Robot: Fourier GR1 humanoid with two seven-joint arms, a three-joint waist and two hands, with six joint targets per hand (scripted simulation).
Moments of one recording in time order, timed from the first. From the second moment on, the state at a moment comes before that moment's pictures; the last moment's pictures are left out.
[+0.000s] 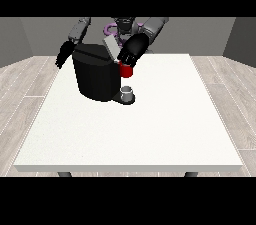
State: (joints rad) left arm -1.26 0.46 0.07 -0.64 -0.83 -0.32 -0.14; right arm -0.45 -0.08 -0.07 -1.27 0.15 -0.18 -0.01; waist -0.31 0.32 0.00
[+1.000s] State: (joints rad) left arm -1.28 0.49 0.10 -0.63 -0.84 -0.25 -0.23; right arm -0.49 -0.09 -0.05 -1.29 0.18 -0.19 0.02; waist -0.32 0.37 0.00
